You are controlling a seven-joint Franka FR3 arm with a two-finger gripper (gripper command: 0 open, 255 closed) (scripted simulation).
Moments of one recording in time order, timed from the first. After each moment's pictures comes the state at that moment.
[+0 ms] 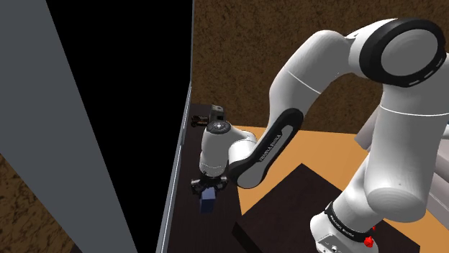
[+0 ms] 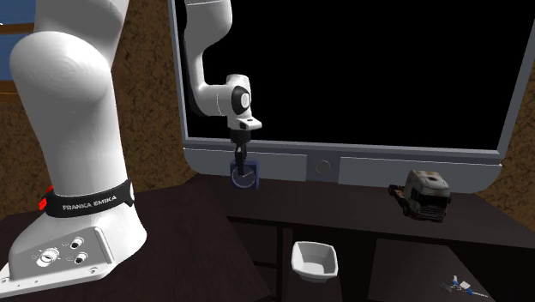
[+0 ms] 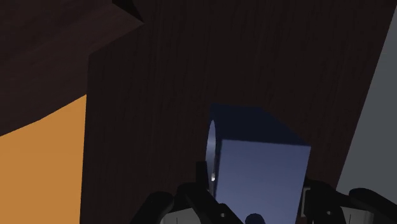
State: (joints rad) arm 0.19 0.35 0.36 -2.46 -0.36 2.78 1.34
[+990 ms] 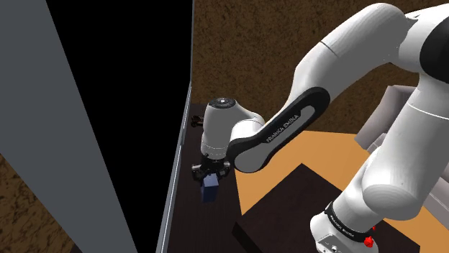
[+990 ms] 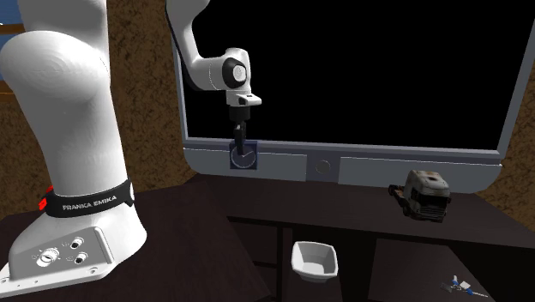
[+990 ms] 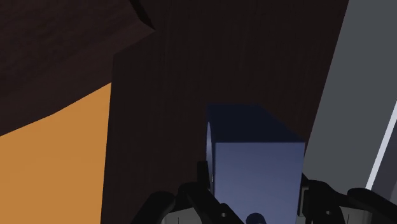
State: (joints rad) arm 0.10 0.12 0.50 -2.48 -0.13 2.60 1.17
